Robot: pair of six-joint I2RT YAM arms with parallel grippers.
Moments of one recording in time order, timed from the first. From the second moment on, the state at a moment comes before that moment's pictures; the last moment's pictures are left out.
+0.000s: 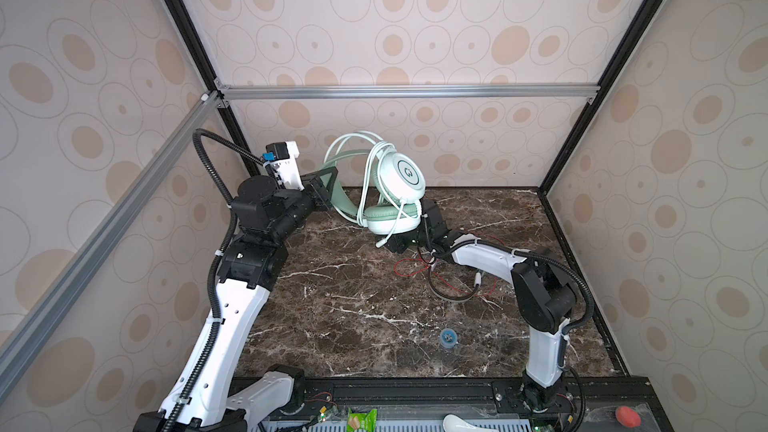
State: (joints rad) left arm -0.22 1.09 1.33 -0.24 0.29 -0.54; right arm 0.65 1.94 1.37 0.07 -0.41 0.01
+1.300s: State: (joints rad) left arm -0.21 1.14 1.31 -0.19 0.07 -0.74; right arm 0.75 1.81 1.18 0.04 -0.33 0.12
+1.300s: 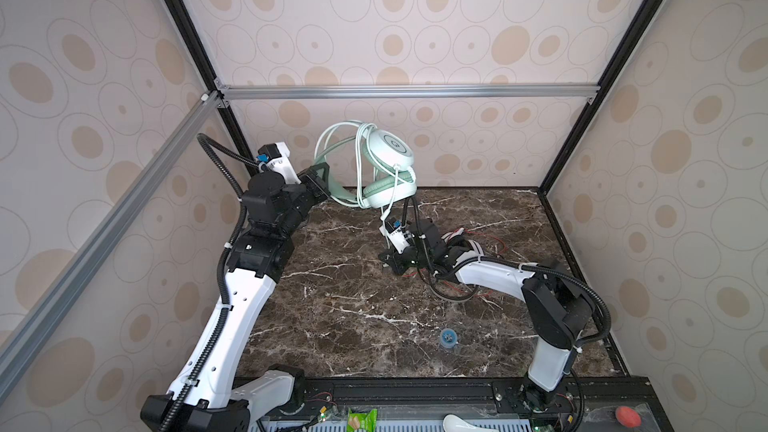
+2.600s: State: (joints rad) left arm -0.23 1.35 1.15 -0.13 -0.30 -0.60; right arm 1.07 1.64 1.52 -0.62 0.07 -0.10
